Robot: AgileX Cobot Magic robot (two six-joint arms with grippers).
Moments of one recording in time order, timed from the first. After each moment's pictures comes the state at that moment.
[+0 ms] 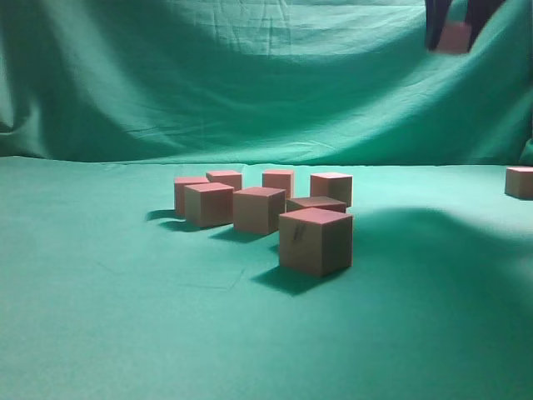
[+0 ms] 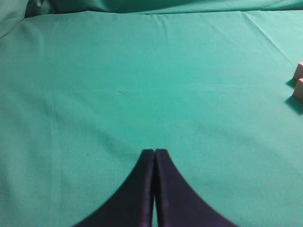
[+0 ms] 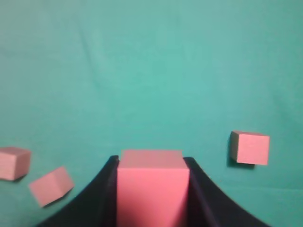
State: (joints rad) left arm -0.01 -0.01 0.02 0.02 0.35 0.01; right arm 0.24 1.98 -1.93 0.06 1.24 0.14
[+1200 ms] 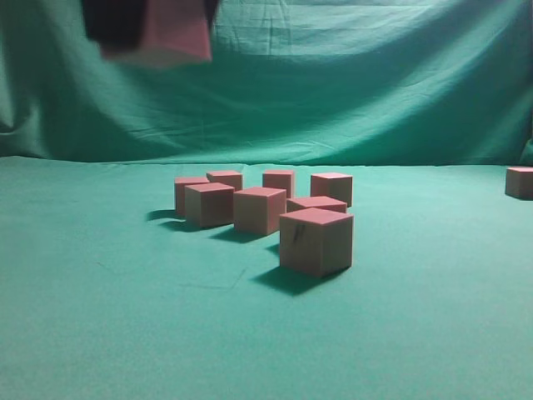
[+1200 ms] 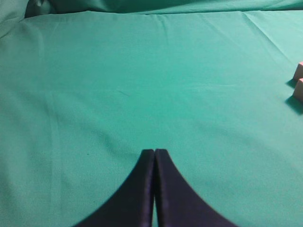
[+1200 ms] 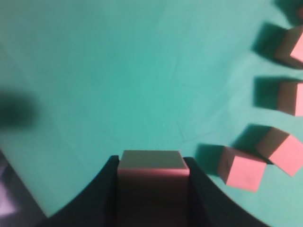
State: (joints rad) left arm -0.01 -0.01 0.02 0.02 0.35 0.01; right arm 1.14 1.75 -1.44 -0.04 1.15 0.01
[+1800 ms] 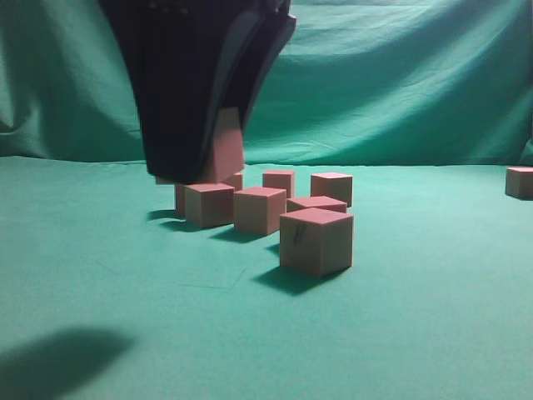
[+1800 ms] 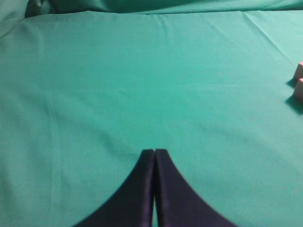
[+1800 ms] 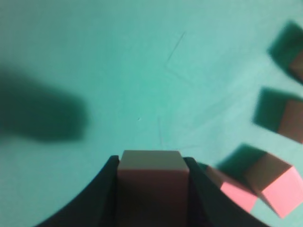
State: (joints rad) left arm -0.01 -0.01 0.02 0.02 0.35 0.01; right arm 1.13 1.75 -1.21 -0.13 0.88 -0.17
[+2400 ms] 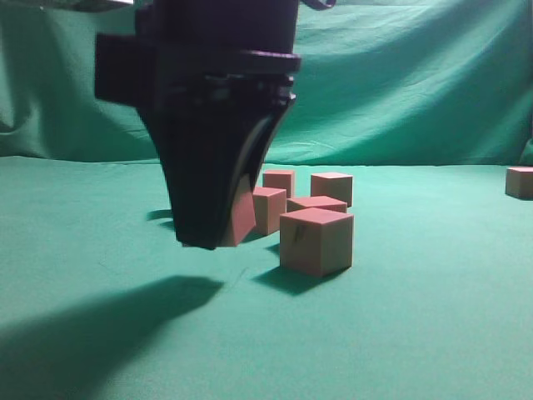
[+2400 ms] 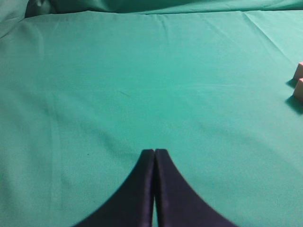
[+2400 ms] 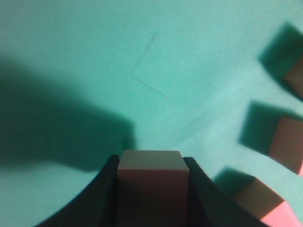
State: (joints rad) left arm -0.01 -0.01 0.02 0.02 0.35 0.01; right arm 1.07 1.85 -1.21 -0.15 0.80 -0.24
